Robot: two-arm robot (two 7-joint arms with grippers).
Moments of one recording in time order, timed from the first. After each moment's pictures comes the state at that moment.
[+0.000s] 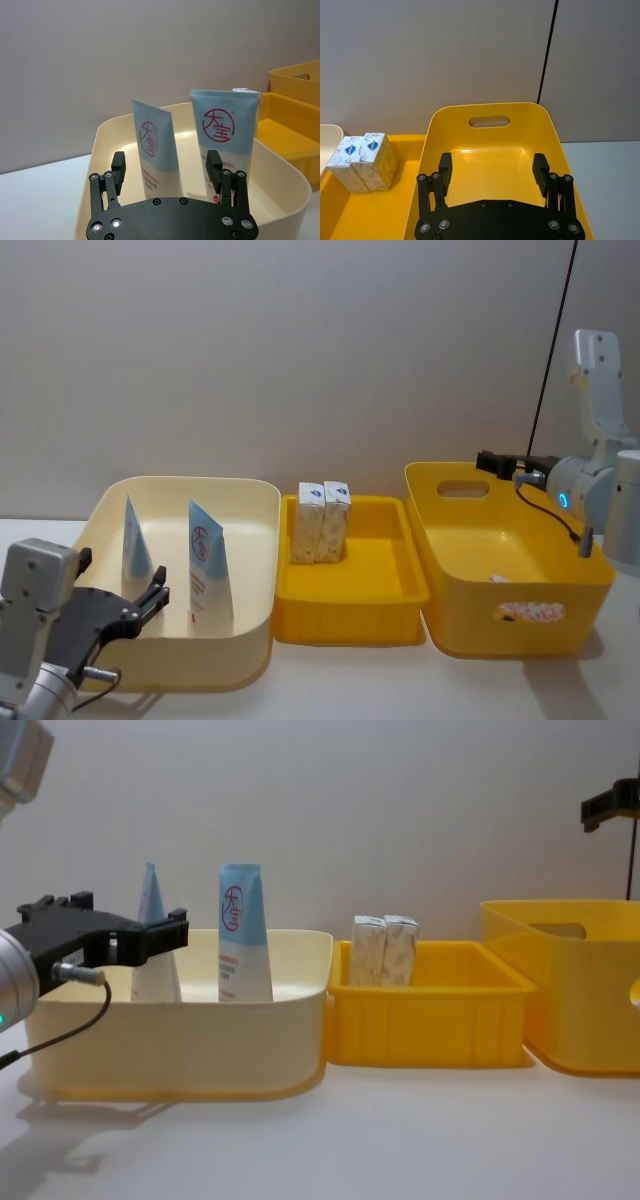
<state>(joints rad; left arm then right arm) -0.20 0.34 0.30 -1.62 -0.23 0.03 0.06 0.75 0.11 -0.07 -1.32 0.19 0.83 -0.09</state>
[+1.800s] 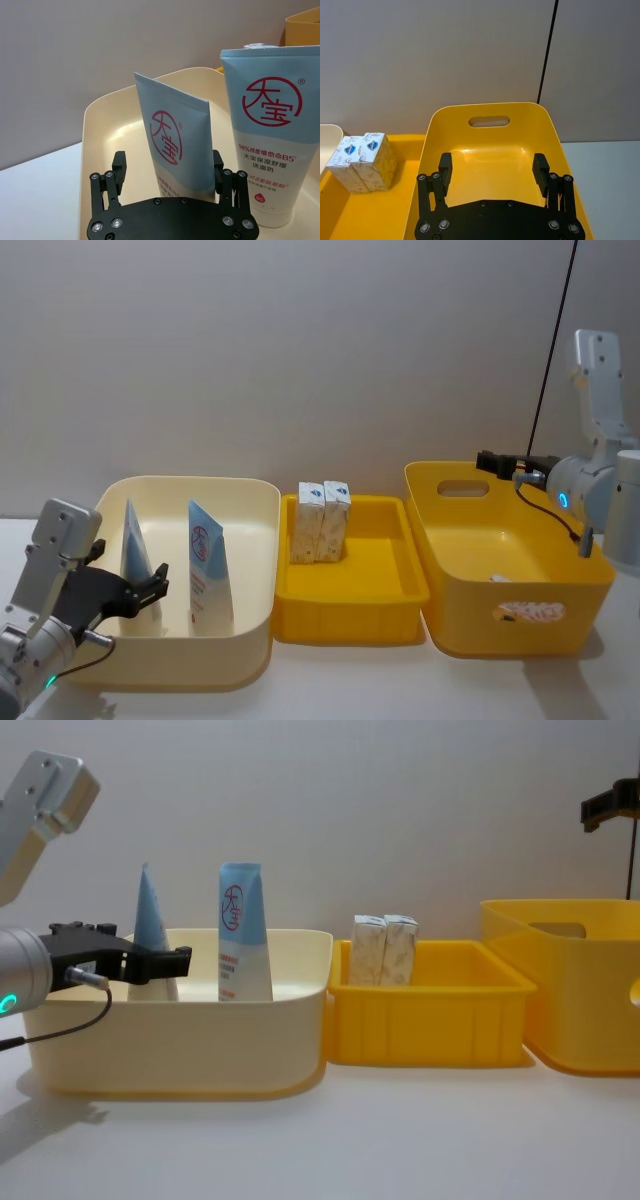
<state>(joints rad) -0.44 0.33 0.32 -1.34 -0.21 0.14 -0.14 0.75 0.11 -0.07 -1.32 0.19 0.83 -0.09</state>
